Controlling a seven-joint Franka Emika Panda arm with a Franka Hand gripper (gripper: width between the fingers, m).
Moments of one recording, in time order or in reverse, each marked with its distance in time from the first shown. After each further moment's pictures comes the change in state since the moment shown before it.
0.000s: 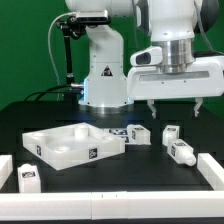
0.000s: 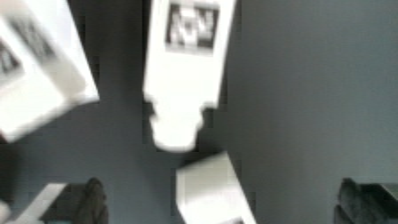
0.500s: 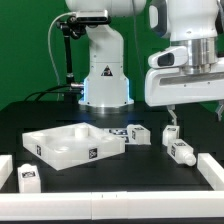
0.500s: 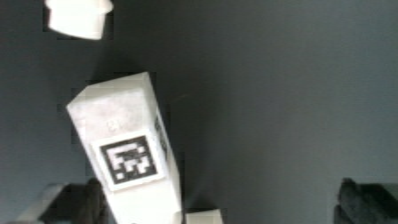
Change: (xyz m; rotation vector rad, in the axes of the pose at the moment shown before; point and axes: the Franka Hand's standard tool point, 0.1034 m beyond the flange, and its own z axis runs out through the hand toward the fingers) arm 0.019 -0.031 0.002 0.007 0.025 -0.081
